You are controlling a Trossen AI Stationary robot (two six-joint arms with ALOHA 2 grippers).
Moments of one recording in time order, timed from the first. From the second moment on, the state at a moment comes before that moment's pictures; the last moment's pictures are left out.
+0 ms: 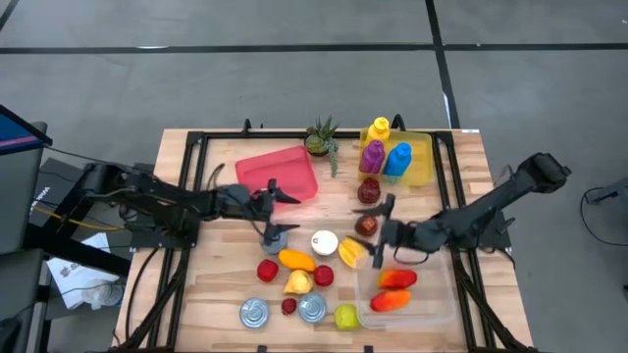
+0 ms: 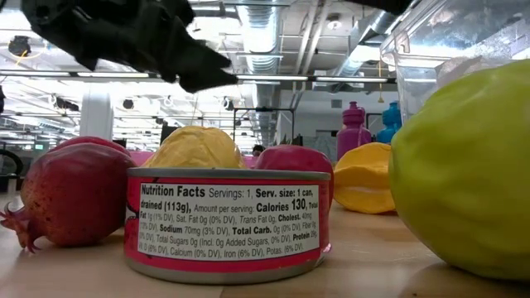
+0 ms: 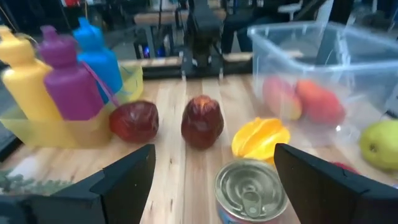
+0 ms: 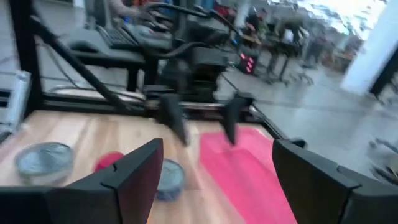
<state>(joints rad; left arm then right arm) -0.02 1.32 0.46 0.64 -0.03 0.07 0.48 1.19 0.68 0.38 0.76 -0.10</state>
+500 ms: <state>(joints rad) 0.13 1.61 0.68 0.65 0.13 0.10 0.22 0.88 0.69 -0.39 0.48 0.27</state>
